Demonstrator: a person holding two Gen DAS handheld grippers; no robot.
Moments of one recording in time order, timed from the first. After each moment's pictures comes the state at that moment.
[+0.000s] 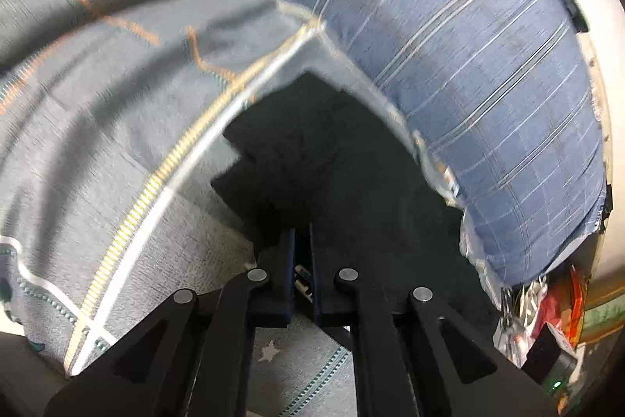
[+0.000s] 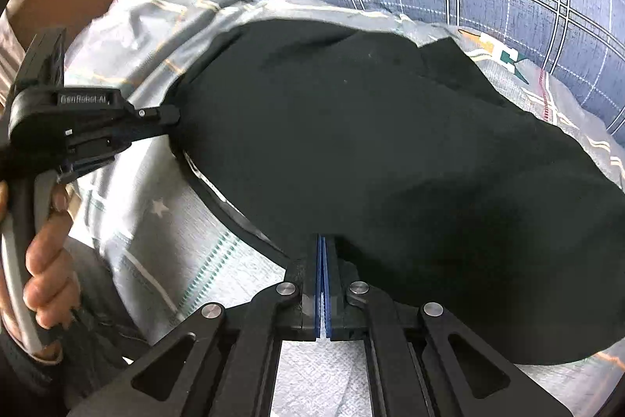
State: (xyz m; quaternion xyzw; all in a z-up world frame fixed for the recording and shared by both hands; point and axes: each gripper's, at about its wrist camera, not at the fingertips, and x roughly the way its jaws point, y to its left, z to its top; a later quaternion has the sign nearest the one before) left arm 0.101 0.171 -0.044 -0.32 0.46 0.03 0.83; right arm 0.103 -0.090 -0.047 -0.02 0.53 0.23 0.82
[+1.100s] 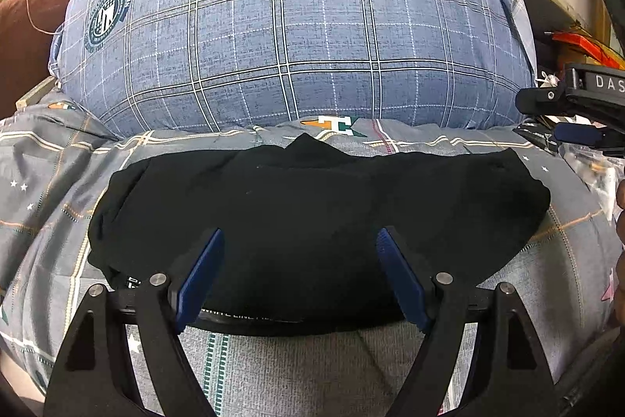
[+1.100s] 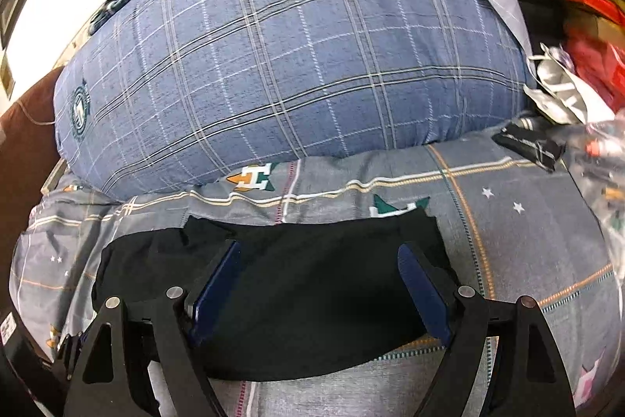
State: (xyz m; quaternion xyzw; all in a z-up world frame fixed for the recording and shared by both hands) left arm 0.052 -0.037 -0.023 0.05 0.33 -0.10 0.94; right arm 0.072 -0.281 0.044 0.13 0.36 -0.04 0.92
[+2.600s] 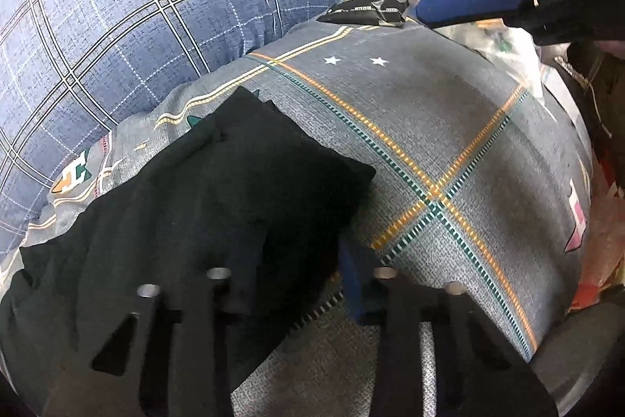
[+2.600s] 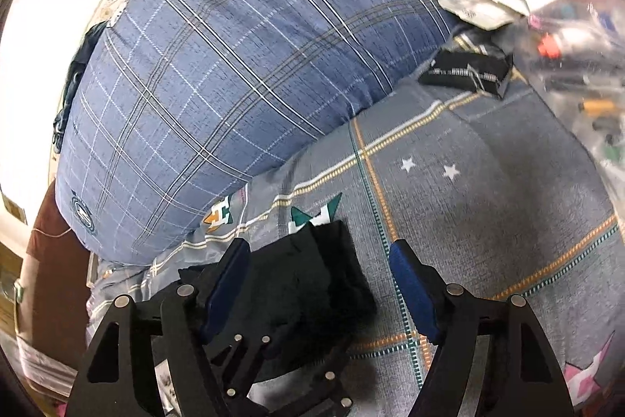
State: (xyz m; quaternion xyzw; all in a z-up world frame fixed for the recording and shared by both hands) left arm 0.056 -0.295 -0.065 0.24 0.41 -0.35 0.81; right arm 0.062 -0.446 0.027 0.33 0.38 -0.05 0.86
